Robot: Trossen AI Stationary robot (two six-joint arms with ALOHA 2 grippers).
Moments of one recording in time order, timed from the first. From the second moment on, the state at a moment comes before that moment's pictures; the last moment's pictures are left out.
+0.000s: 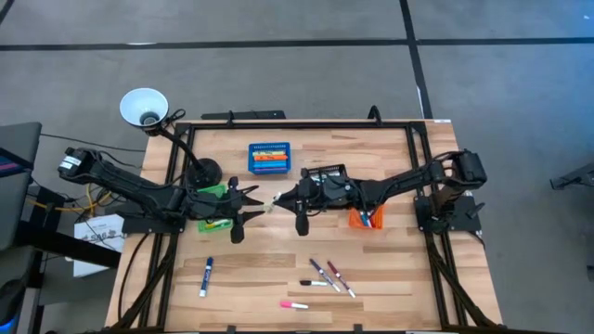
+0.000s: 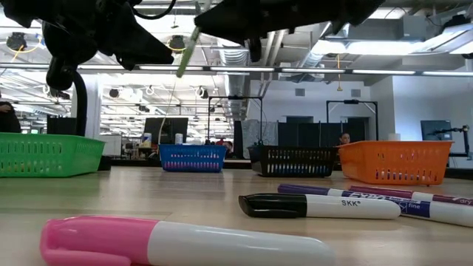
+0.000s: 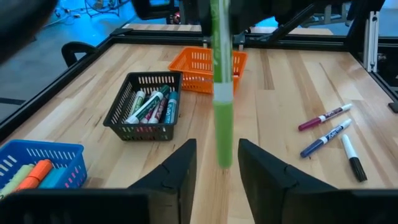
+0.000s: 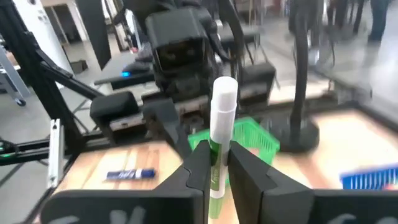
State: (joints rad) left arm -0.31 1.02 0.46 0.20 -0.43 -0.09; right arm 0.11 1.73 1.04 0.56 0.11 0.12
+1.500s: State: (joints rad) left arm -0.31 1.02 0.46 0.20 -0.43 -0.09; right arm 0.06 1.36 0.88 -0.96 0.13 1.22
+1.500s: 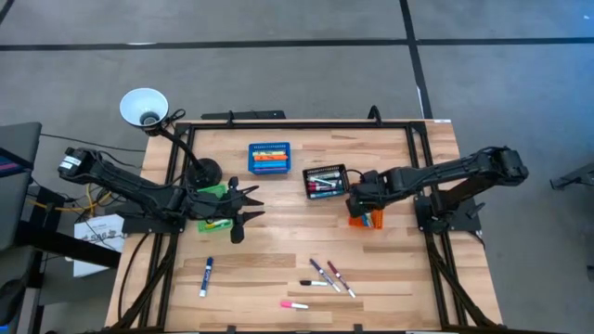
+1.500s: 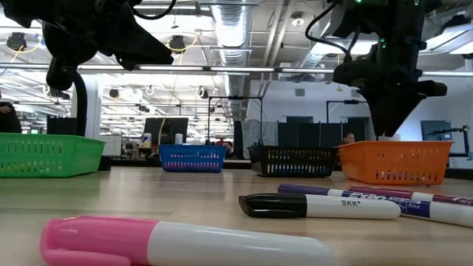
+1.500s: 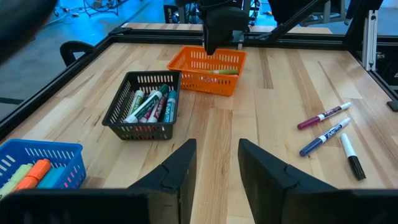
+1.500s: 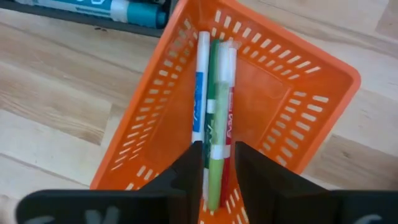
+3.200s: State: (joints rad) left arm -0.73 1.42 0.82 -0.70 0.18 -1.50; right arm 0.22 1.59 1.06 -0.20 0.18 0.41
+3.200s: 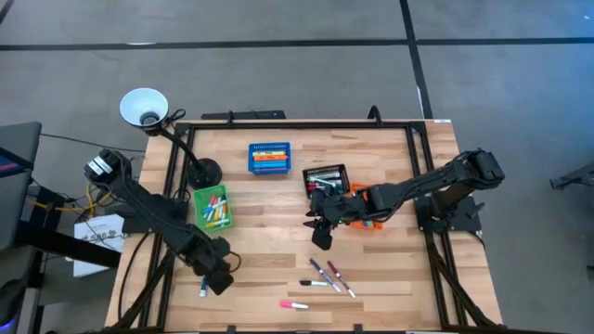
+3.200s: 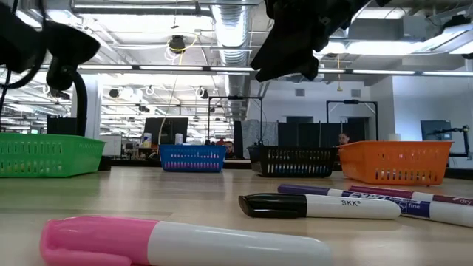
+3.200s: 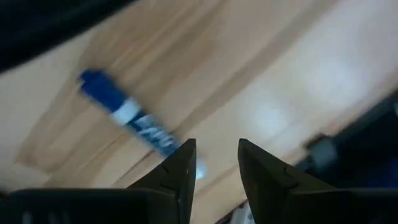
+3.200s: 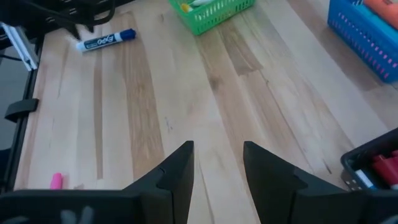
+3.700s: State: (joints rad) left arm -0.79 1.56 0.82 -0.78 0.13 -1.63; right arm 0.22 1.59 1.06 -0.20 0.17 0.41
